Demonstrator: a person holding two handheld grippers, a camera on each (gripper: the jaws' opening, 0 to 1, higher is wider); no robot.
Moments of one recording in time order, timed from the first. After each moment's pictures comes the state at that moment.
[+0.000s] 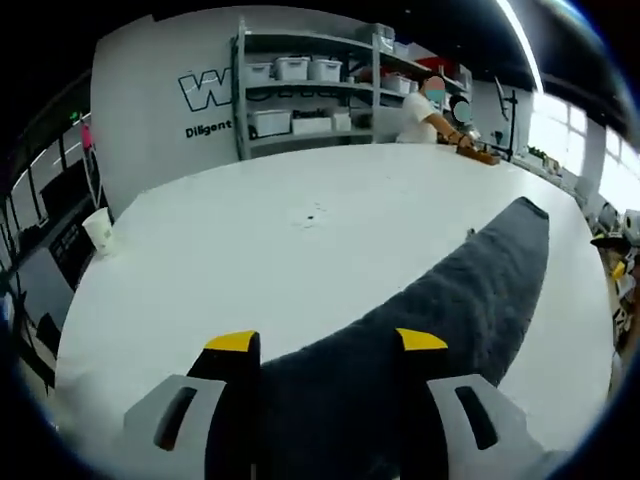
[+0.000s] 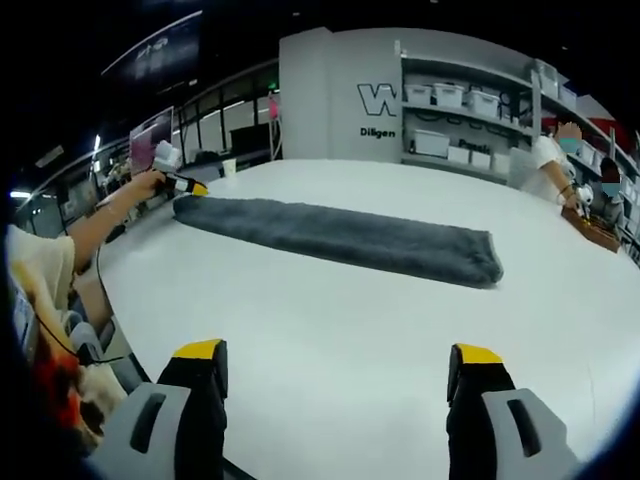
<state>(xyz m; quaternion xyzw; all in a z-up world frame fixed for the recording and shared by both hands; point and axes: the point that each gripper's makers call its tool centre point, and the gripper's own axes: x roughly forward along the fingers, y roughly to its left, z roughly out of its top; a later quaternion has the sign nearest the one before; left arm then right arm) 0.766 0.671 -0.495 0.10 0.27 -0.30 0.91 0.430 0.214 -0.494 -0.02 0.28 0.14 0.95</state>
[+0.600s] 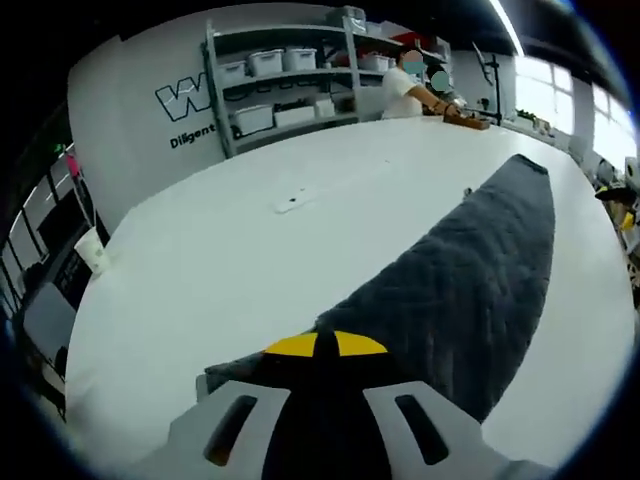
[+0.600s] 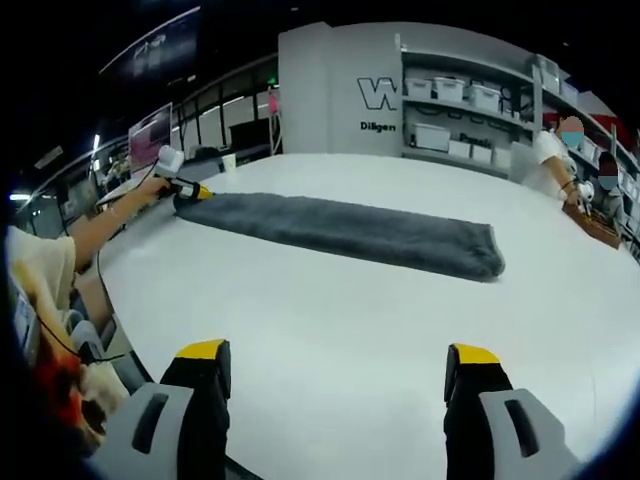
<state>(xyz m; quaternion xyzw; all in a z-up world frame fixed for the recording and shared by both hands) 0.757 0.661 -0.511 0.16 0.26 -0.30 0.90 0.426 0.213 -0.496 -0.02 0.28 0.14 0.95</state>
